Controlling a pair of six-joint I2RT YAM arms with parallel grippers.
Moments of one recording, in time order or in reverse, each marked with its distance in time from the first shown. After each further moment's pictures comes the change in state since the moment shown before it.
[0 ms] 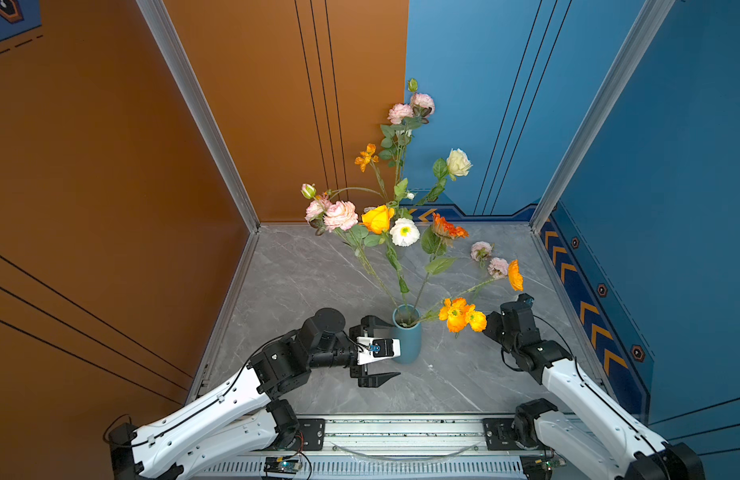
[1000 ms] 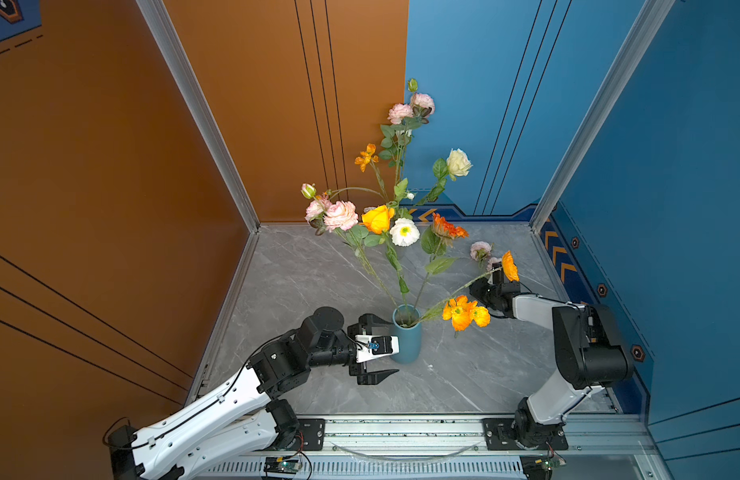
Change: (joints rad) left arm 0.029 -0.001 -0.006 0.000 -0.007 0.004; right arm -0.165 0.730 0.301 0.418 -0.280 -0.055
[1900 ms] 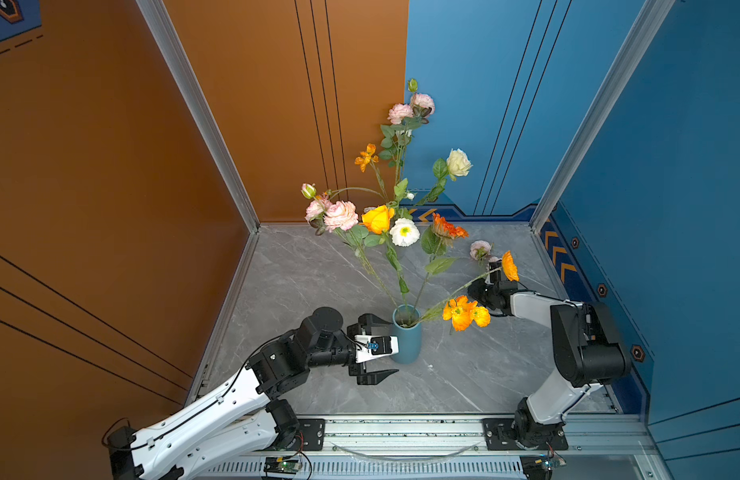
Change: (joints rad) left arm 0.000 -0.006 0.000 0.000 0.000 0.000; right arm 0.017 0.023 0.045 -0.061 -0.002 -0.025
